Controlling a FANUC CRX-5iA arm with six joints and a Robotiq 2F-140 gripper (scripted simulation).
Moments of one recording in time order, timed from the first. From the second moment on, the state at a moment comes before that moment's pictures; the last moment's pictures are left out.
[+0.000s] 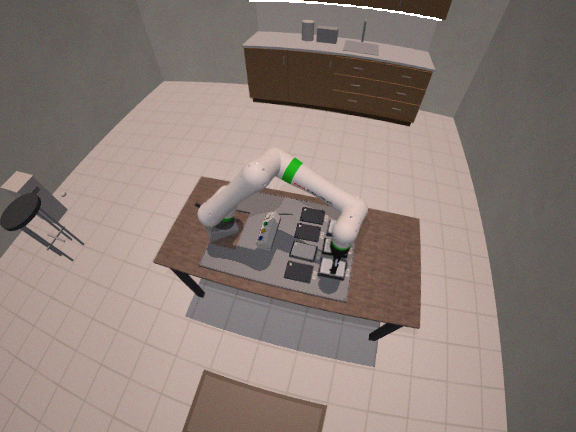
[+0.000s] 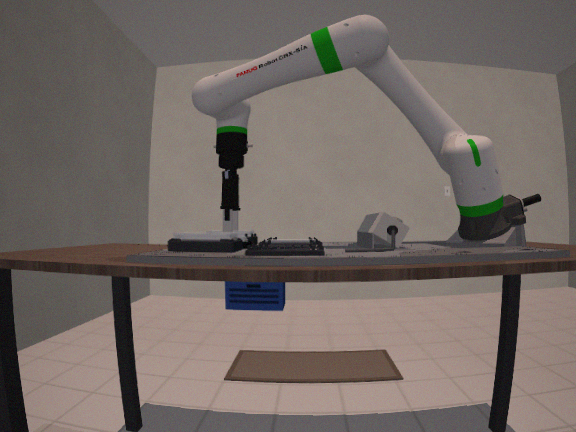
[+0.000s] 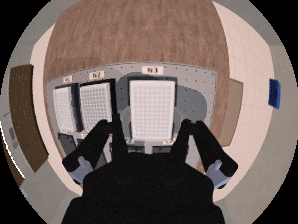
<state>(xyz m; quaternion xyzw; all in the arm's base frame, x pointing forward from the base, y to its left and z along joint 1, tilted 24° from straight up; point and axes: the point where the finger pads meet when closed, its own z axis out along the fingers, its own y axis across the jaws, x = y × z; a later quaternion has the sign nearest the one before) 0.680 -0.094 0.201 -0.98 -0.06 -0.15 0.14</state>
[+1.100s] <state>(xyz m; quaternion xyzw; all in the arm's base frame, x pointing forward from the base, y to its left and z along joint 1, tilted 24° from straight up) 0.669 -0.104 0.235 -0.98 -0.06 -0.15 0.14</state>
